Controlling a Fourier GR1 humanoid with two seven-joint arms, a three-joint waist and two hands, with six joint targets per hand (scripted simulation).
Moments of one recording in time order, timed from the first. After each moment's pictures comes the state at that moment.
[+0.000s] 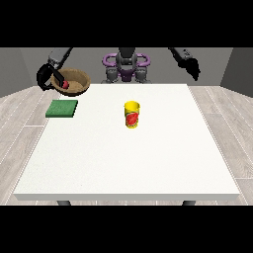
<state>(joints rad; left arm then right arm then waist) -0.33 0.26 0.19 -1.17 0.06 -0.07 -0.27 -0.55 -0.51 -0.22 -0.71 0.07 -0.14 0.14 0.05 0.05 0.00</state>
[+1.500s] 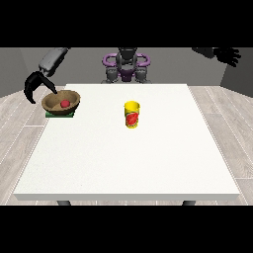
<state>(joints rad) -0.38 0.60 0.45 -1.08 0.30 -0.36 -0.32 -0.61 -0.65 -0.38 -0.52 -0.01 -0.13 -0.01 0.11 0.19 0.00</state>
